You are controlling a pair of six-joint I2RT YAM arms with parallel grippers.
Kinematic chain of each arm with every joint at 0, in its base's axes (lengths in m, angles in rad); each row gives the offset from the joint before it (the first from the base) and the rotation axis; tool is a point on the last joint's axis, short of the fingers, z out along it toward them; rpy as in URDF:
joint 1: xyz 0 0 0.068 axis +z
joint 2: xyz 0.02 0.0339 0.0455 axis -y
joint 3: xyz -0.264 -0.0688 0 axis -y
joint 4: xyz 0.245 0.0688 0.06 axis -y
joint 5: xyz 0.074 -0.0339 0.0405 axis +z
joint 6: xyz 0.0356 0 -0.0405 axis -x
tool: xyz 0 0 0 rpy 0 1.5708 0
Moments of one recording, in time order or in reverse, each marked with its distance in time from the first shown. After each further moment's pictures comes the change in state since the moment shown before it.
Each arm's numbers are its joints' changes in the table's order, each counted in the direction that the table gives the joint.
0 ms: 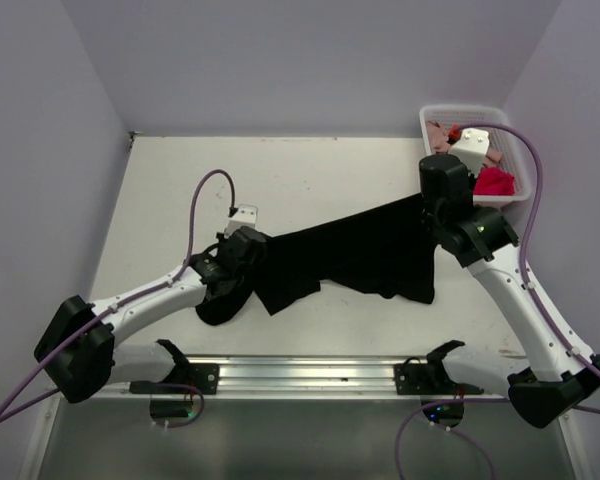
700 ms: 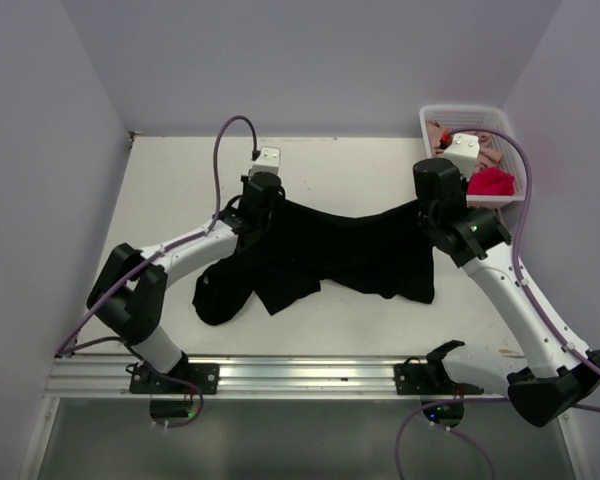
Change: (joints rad) left arm 0.105 -0.376 0.354 0.430 -0.013 -0.203; right arm -0.001 -0.006 -0.046 0.000 0.050 -0.013
